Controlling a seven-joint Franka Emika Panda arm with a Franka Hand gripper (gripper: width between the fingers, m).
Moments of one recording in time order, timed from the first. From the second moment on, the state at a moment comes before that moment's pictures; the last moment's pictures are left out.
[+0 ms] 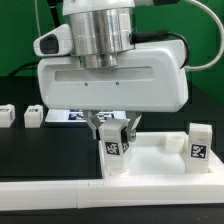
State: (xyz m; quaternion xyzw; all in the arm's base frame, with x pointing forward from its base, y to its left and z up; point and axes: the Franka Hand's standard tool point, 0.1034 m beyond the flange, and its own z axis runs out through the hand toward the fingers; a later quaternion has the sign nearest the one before) arm 0.630 -0.005 0.078 -0.94 0.33 -0.03 0.07
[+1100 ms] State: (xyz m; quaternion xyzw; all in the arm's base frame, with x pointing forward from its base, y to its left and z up) arm 0.624 0.007 0.078 -0.88 0.46 -0.02 0.07
